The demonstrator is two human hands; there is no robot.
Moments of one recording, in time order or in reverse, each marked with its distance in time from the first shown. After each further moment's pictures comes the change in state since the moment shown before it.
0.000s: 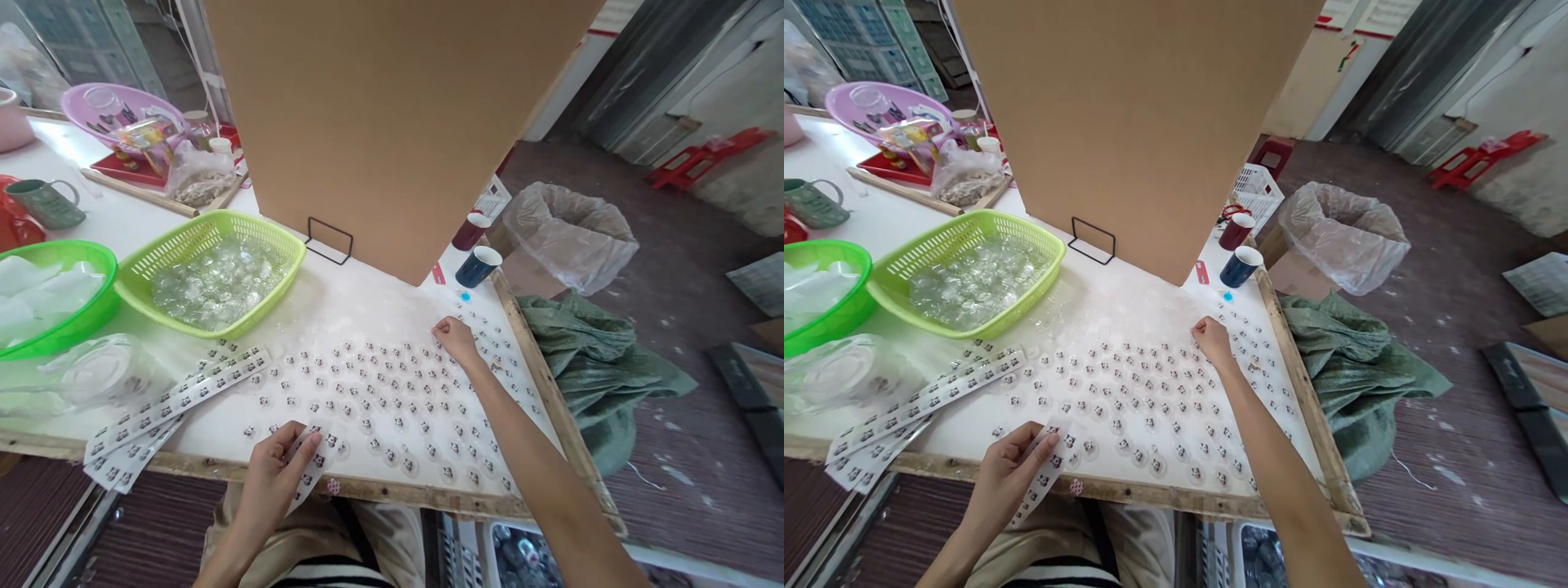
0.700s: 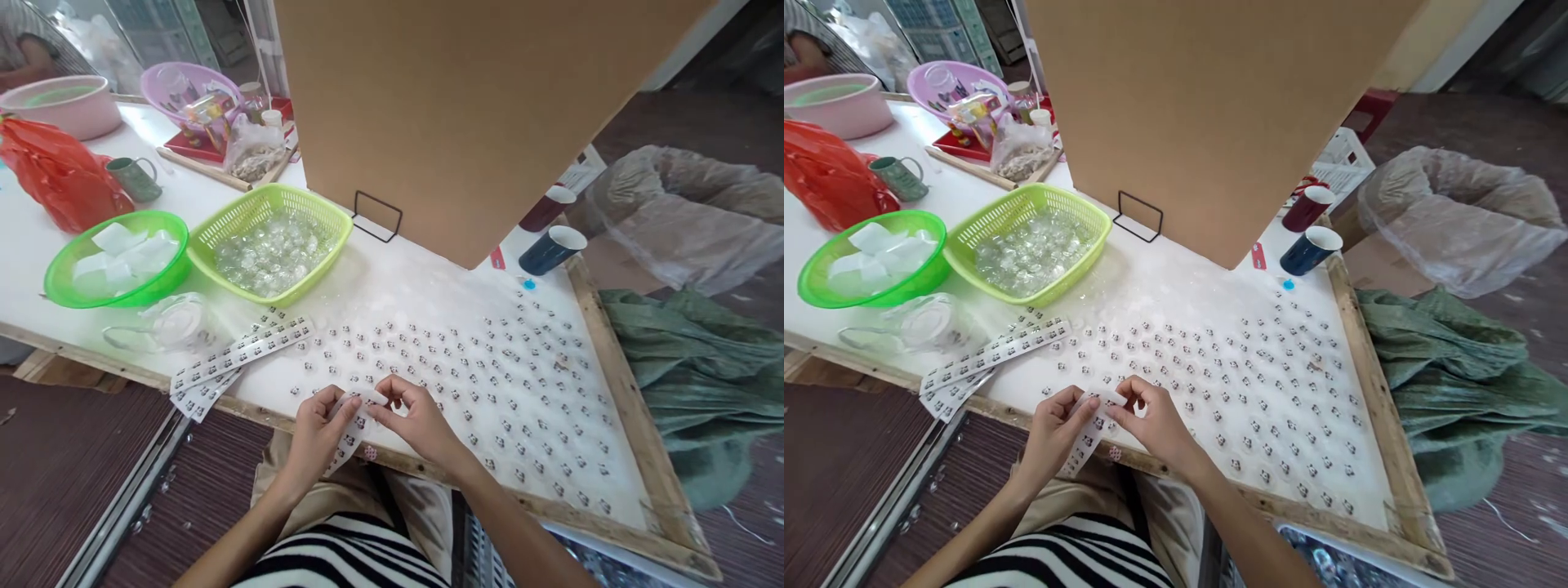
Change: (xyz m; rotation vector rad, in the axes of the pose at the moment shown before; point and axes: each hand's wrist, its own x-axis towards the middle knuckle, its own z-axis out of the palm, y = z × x) left_hand -0.005 0.009 0.004 -0.102 0.071 -0.027; right_hand -0.229 -0.139 0.019 0.668 -0.600 -0.388
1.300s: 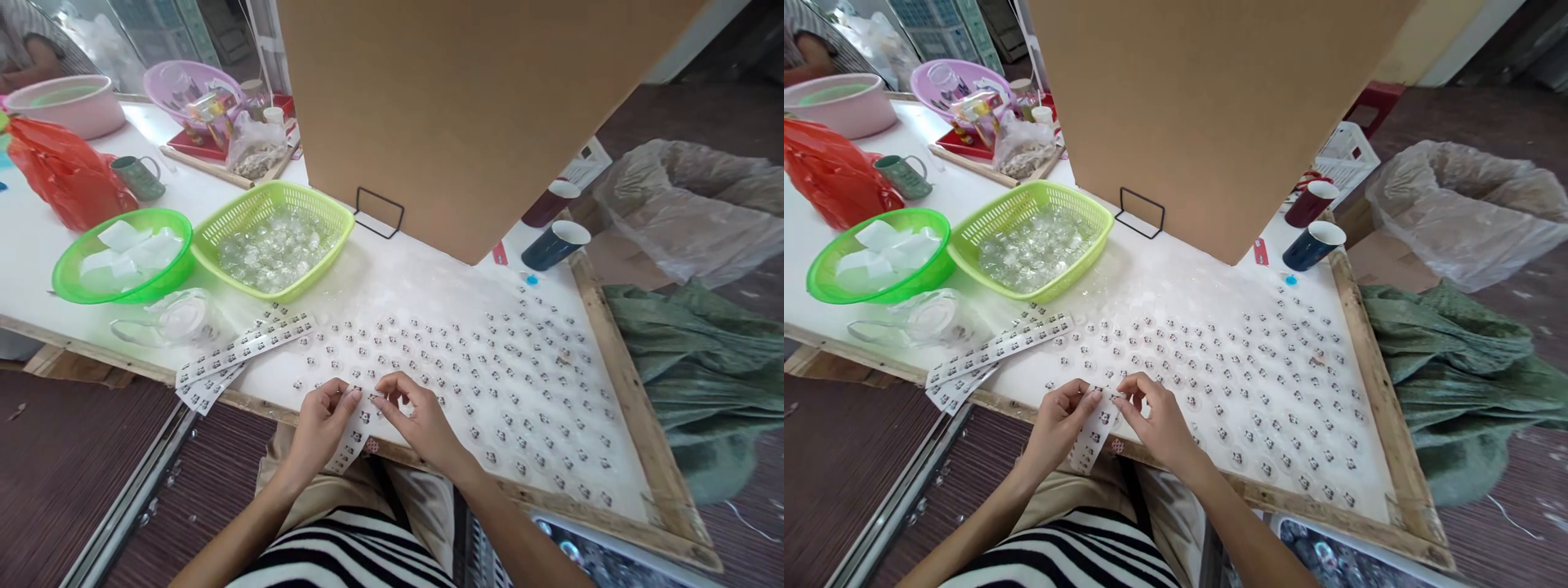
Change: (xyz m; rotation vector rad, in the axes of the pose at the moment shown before) left_hand 0.000 0.003 -0.001 0.001 -0.059 -0.005; right_hand -0.010 0.006 0.002 -0.100 0.074 -0.093
